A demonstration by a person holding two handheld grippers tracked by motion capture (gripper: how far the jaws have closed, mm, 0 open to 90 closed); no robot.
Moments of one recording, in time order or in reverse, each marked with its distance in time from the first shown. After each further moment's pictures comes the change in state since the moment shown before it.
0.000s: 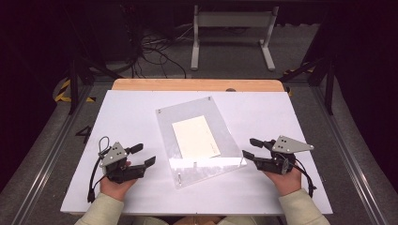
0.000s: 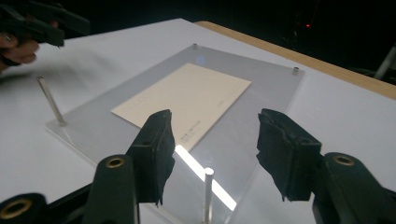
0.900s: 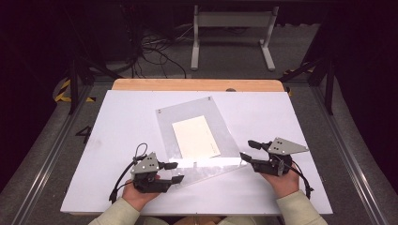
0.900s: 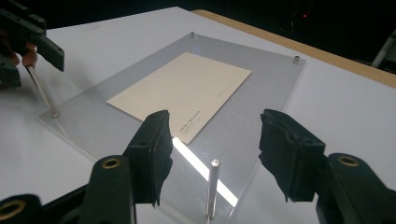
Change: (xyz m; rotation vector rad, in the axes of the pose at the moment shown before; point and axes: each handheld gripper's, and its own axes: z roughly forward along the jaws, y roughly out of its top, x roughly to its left) left arm -0.058 0.007 0.045 0.135 -0.326 0.117; right arm 0.005 -0.004 0.006 0.045 -0.028 -0.005
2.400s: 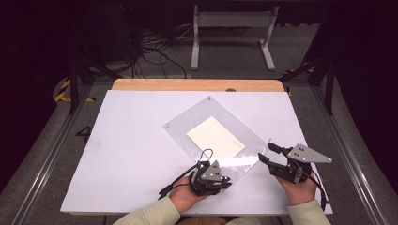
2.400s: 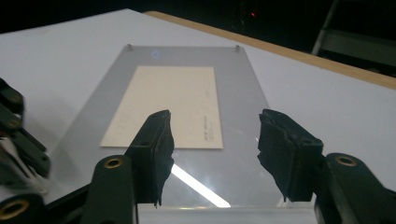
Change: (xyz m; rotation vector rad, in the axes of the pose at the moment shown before) left arm -0.054 0.054 0.121 0.203 -0.135 0.201; right arm -0.006 -0.017 -0.043 0.000 -0.196 0.066
